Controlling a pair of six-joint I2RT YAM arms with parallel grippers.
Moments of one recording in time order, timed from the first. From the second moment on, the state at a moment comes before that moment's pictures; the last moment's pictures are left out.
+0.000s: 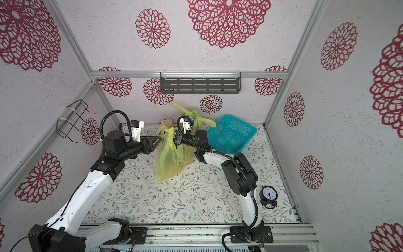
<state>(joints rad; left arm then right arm) -0.21 1.19 1.06 -0.15 0.50 -0.38 0.65 2.06 1.42 0.98 -0.66 0.96</state>
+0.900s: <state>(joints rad) -0.17 1.47 1.16 0.06 0.64 -0.81 0.65 2.10 1.46 1.02 -0.74 1.02</state>
